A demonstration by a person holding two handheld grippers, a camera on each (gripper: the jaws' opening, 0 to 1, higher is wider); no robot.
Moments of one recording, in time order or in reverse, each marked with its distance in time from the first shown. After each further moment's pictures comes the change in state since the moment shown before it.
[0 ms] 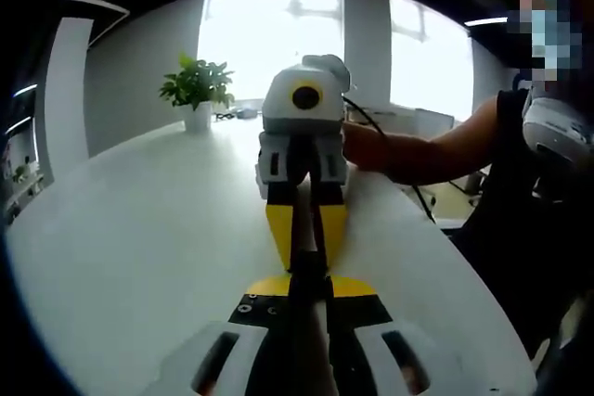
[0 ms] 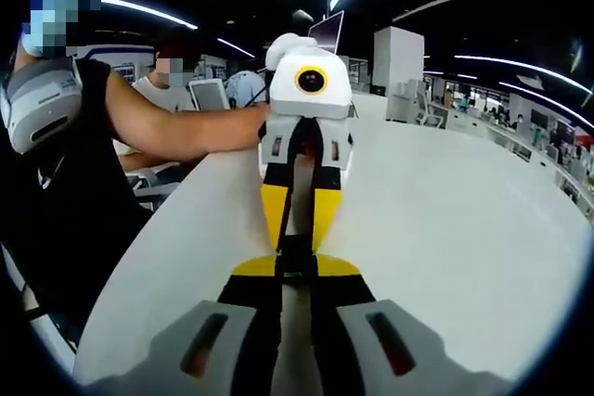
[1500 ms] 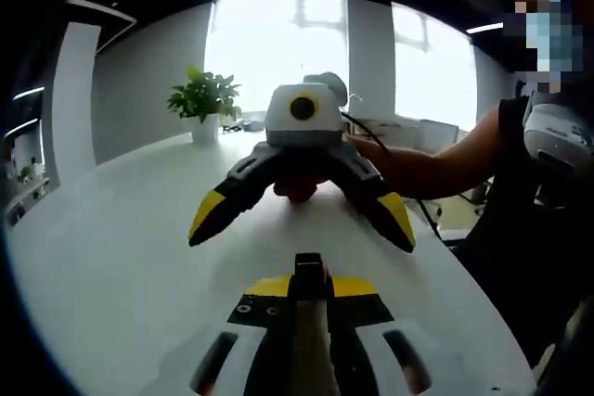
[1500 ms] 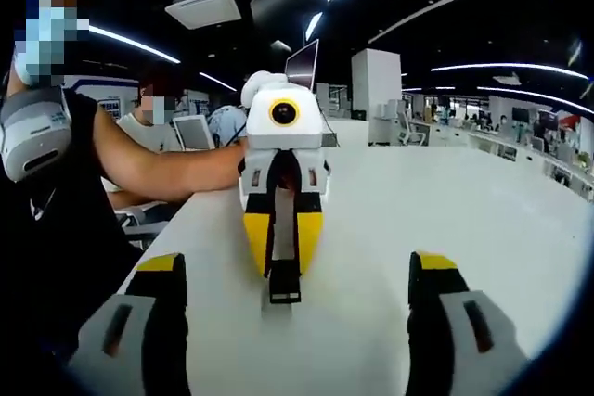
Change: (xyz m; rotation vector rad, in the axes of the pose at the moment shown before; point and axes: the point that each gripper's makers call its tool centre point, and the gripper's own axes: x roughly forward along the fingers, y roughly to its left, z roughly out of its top) left arm -0.010 0.011 0.012 -0.010 -0.064 0.031; right arm -0.007 -0.023 0.035 0.054 -0.218 -0.115
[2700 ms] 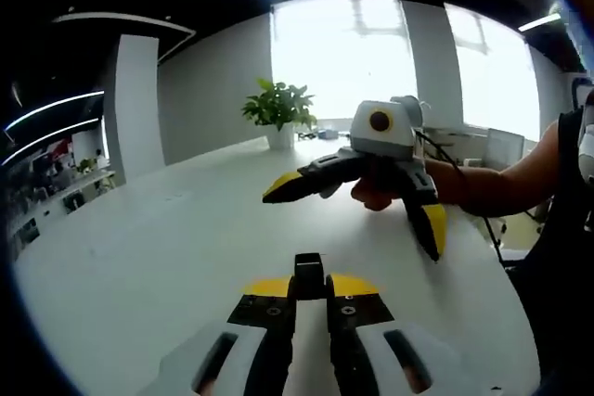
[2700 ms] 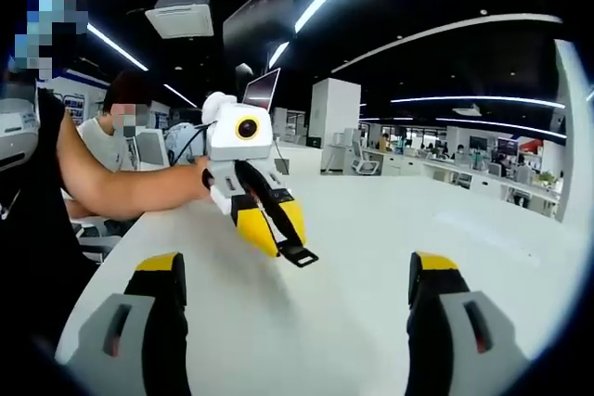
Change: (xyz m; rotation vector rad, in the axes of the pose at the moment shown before) left arm -0.038 0.064 0.016 -0.078 -0.048 0.387; right arm -0.015 -0.044 0.014 -0.043 -0.045 -0.228
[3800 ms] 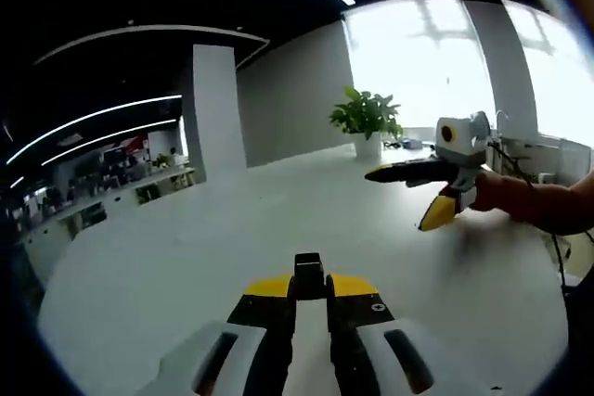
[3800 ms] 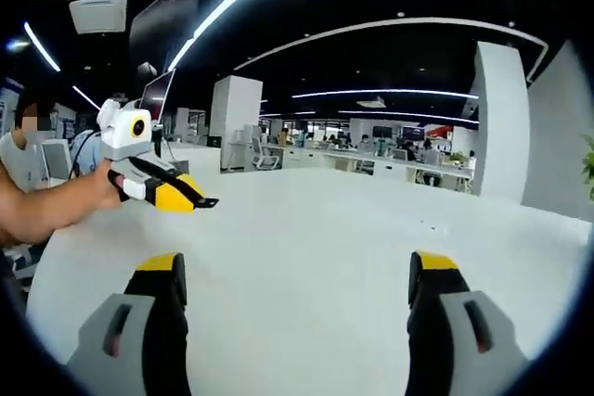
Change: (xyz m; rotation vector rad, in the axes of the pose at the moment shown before) left arm -0.028 0.068 0.004 -0.069 -0.052 0.367; right arm -0.052 -0.112 -0.015 0.108 0.035 -0.529
